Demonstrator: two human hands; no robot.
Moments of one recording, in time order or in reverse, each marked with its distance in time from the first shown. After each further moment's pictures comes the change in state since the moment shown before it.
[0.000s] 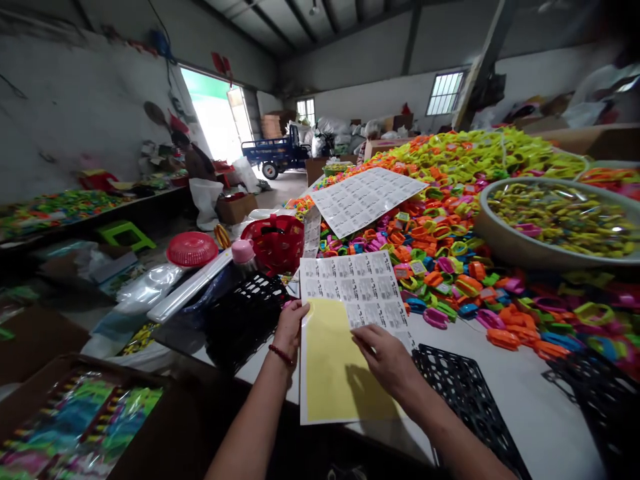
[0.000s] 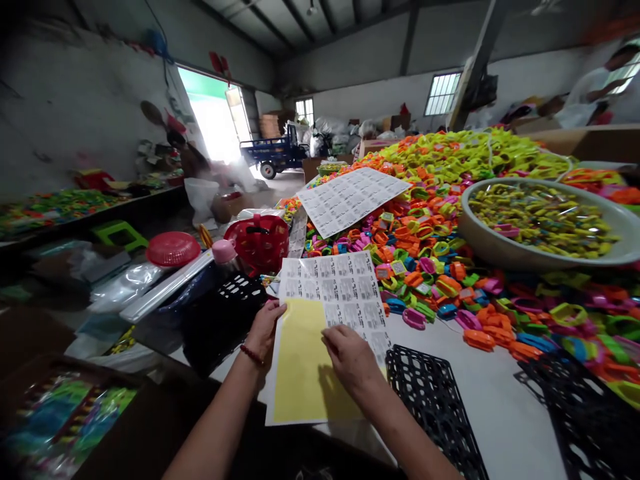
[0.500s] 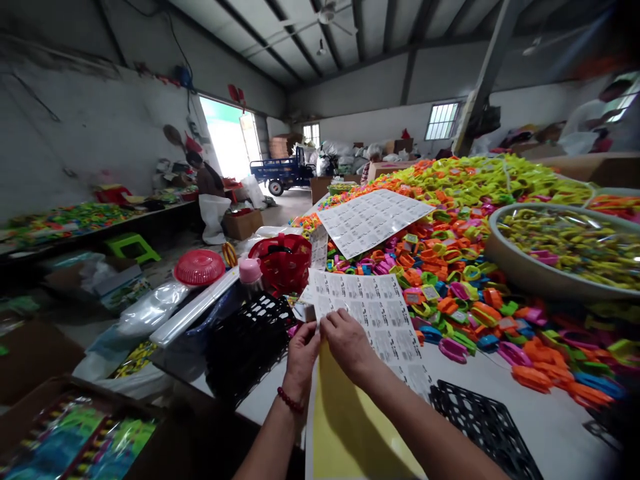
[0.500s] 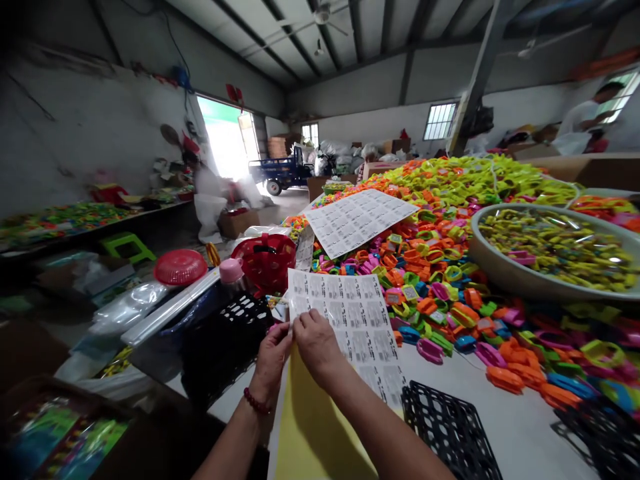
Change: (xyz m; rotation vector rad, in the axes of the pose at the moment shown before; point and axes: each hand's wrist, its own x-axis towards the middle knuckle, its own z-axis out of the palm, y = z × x) left_hand -0.019 0.008 0.011 -0.105 -0.072 0.242; right_hand 0.108 -0.031 0.050 -0.543 0.120 -0.384
